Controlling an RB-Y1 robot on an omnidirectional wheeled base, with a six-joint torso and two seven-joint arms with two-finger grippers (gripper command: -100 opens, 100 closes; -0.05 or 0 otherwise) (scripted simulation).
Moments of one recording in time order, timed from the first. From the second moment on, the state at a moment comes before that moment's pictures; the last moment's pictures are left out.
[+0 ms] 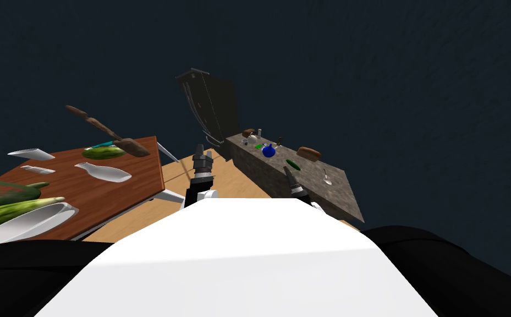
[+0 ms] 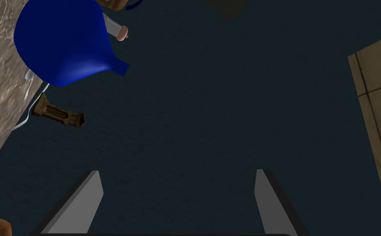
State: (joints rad) left arm 0.51 -0.04 -0.04 -2.24 0.08 -0.35 -0.16; right arm 0.61 -0.46 0.06 -1.99 0.10 -0.52 0.11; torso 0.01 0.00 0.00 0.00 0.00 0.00
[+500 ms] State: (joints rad) left arm 0.51 -0.04 -0.04 -2.24 0.08 -0.35 -0.16; right arm 0.65 -0.56 0.10 -1.81 0.13 -0.56 0.15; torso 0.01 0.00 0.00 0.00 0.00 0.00
